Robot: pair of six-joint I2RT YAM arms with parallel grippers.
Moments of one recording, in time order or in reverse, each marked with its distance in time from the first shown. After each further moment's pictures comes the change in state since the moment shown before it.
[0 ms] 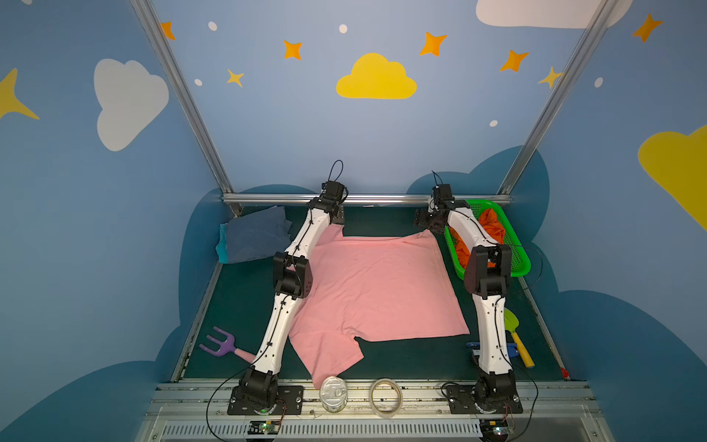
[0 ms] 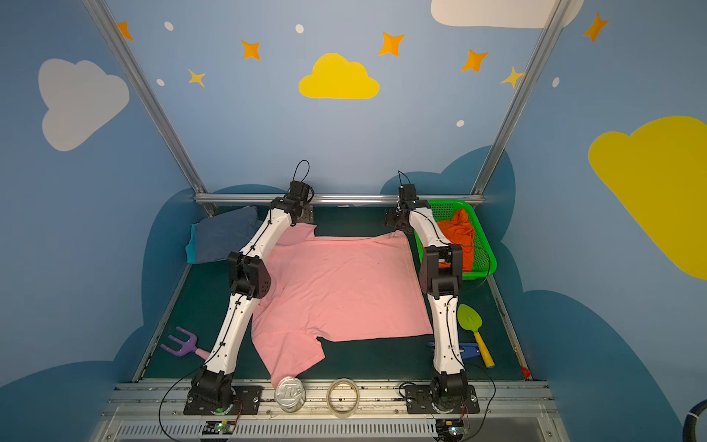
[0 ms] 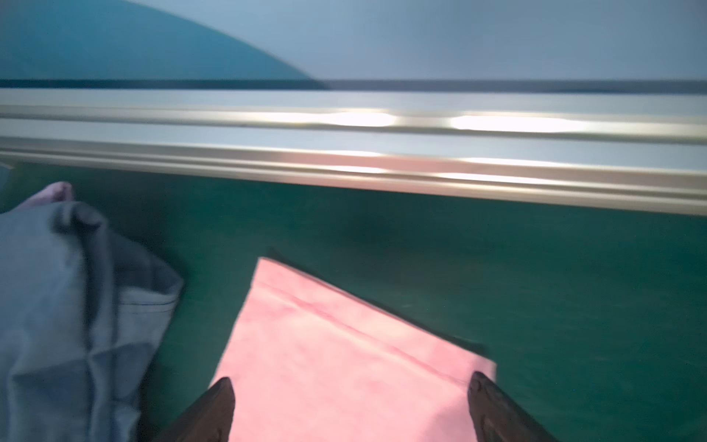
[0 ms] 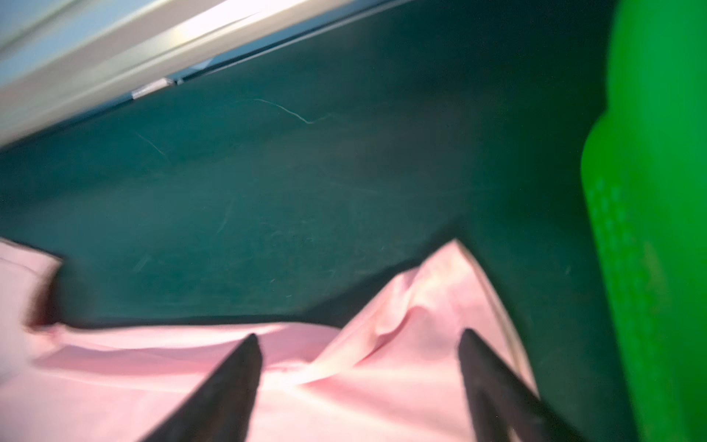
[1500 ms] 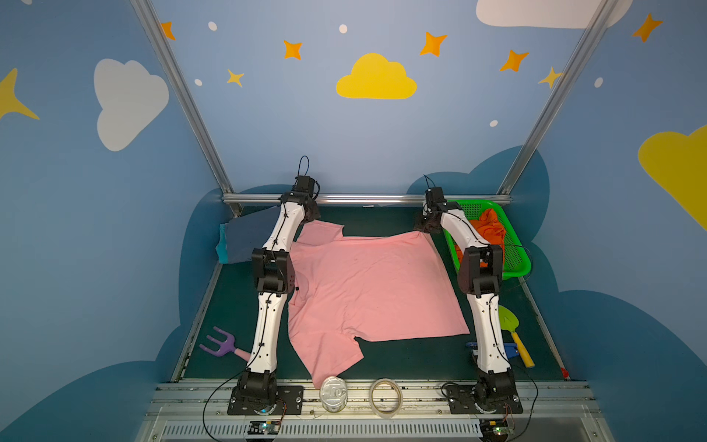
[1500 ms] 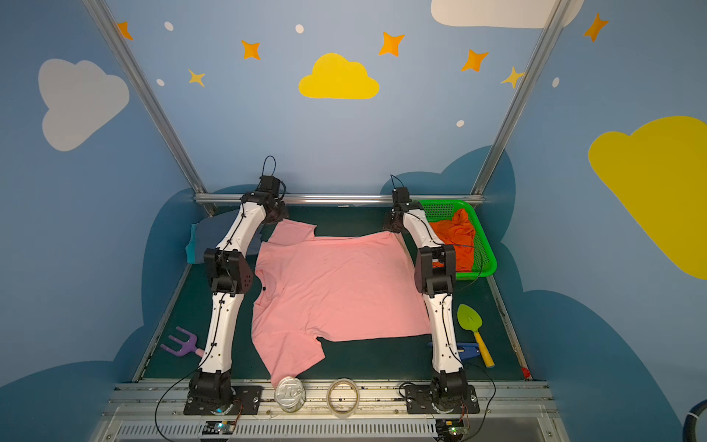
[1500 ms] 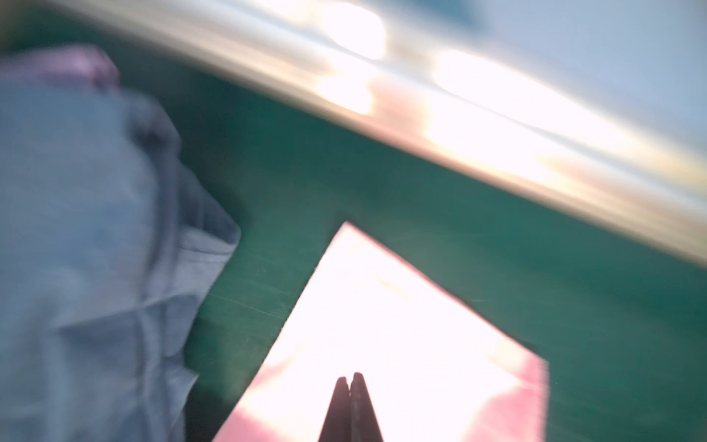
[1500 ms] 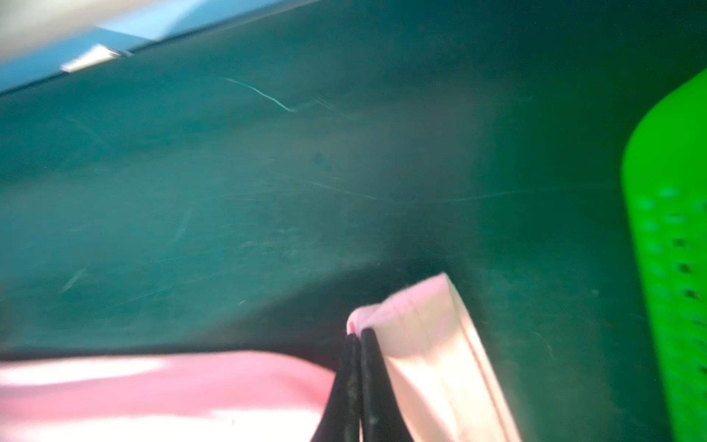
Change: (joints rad) left arm 0.147 -0.138 -0.108 -0.060 0.268 -0.174; right arm 0.030 0.045 0.042 -0.016 0.085 -0.037
